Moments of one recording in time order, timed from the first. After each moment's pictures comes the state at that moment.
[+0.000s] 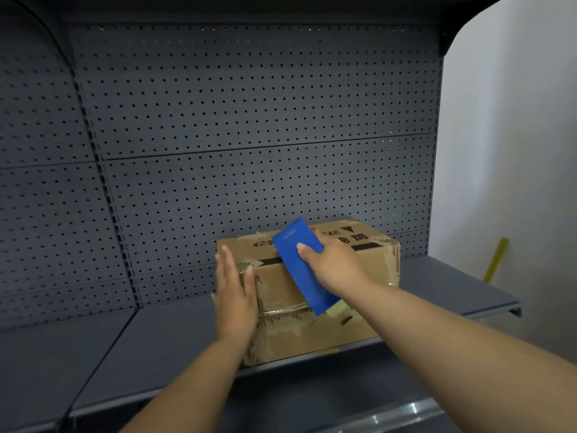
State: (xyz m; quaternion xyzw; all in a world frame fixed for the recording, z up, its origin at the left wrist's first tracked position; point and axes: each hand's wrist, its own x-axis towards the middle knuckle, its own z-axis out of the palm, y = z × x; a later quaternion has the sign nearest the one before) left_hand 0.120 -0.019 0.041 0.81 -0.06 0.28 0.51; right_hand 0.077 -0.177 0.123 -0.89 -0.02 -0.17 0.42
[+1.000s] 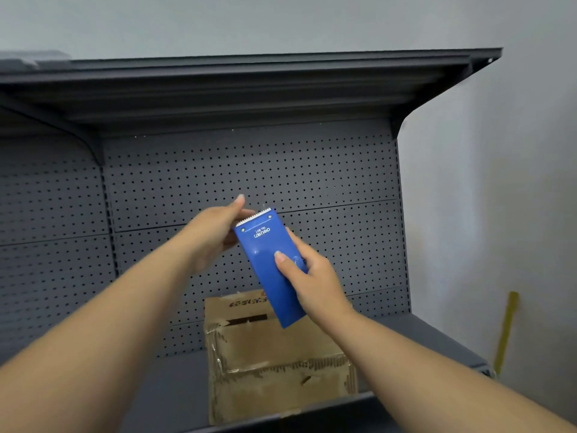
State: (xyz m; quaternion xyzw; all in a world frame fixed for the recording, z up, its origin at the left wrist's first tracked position) left_hand 0.024 -0.082 0.283 0.80 -0.16 0.13 0.56; right_hand -0.006 -0.236 0.196 -0.72 -0.20 -0.22 0.62
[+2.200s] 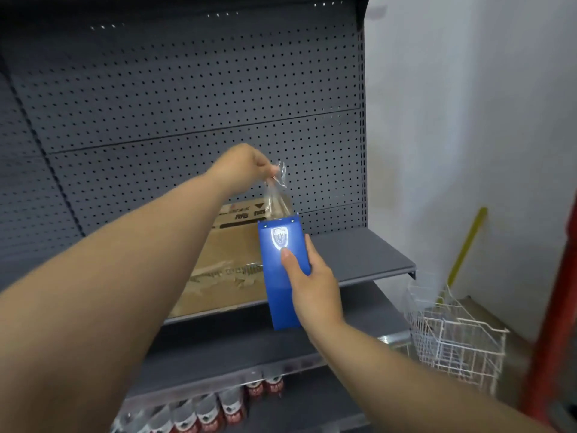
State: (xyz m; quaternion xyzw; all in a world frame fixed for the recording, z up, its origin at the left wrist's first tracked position) left_hand 0.046 -0.247 0.228 0.94 -0.19 0.16 0.22; right_hand -0.056 -0.345 0.070 -0.71 0.02 -0.16 0.69
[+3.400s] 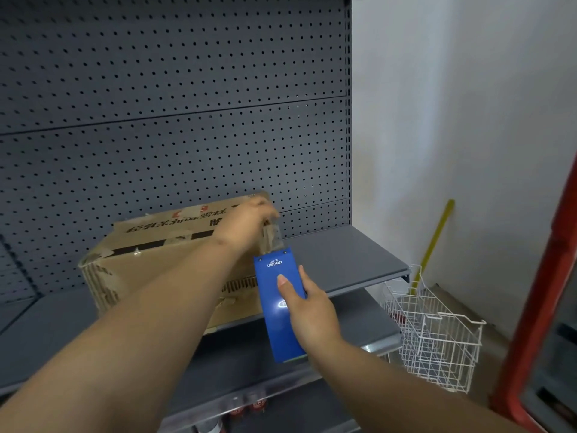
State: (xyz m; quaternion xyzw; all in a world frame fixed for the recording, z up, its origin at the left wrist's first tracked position) left_hand 0.147 -0.250 0.116 0.92 -0.31 0.20 0.11; right_hand 0.010 -0.348 0.029 -0.73 0.12 -0.07 0.66
